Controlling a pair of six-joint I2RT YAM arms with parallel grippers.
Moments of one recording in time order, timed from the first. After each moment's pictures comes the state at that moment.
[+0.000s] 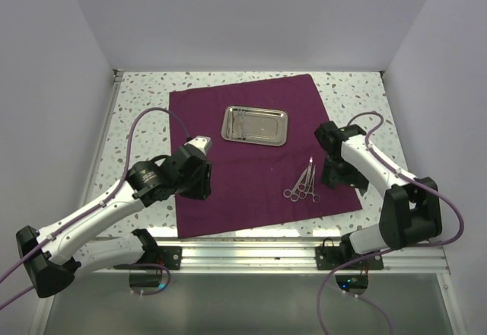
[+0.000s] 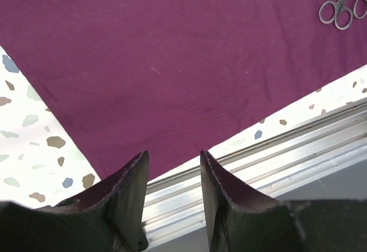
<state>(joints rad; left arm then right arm) -0.85 1.01 0.97 -0.94 -0.16 -0.60 0.29 1.45 1.04 -1.24 0.53 0.72</state>
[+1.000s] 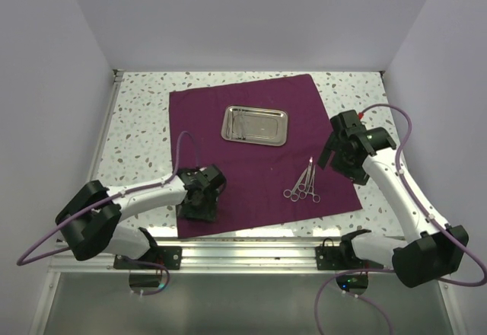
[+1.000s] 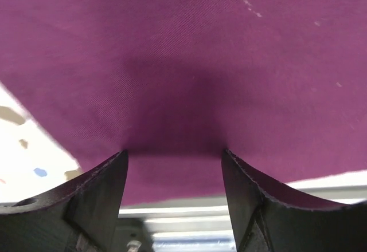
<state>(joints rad) -0.84 1.37 0.71 -0.81 -0.14 -0.74 0.29 1.19 1.15 -1.22 0.31 0.77</state>
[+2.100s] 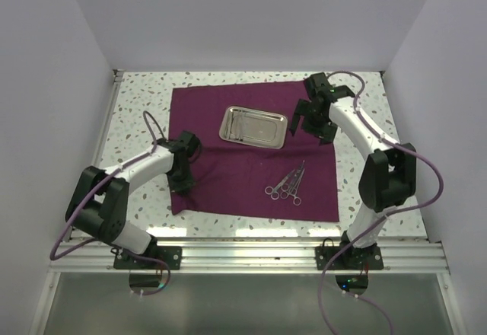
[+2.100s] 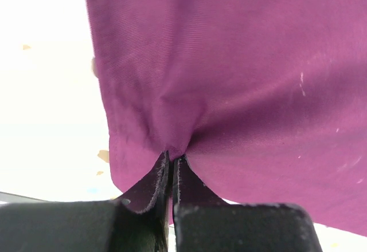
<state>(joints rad) -0.43 1.50 0.86 -0.85 -0.16 -0.74 0.29 1.75 1.53 -1.01 0.14 0.65</state>
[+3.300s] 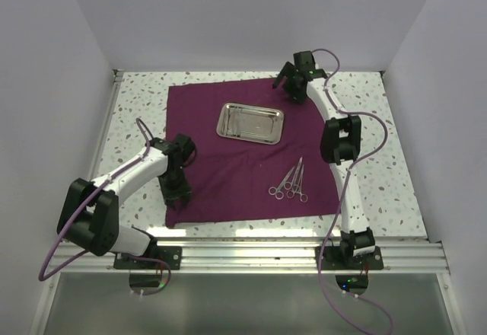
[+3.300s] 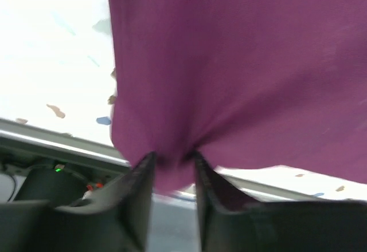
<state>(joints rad) -0.42 1.41 0.90 -1.10 -0.05 -0.80 0.20 2.67 2.52 -0.73 0.00 0.74</state>
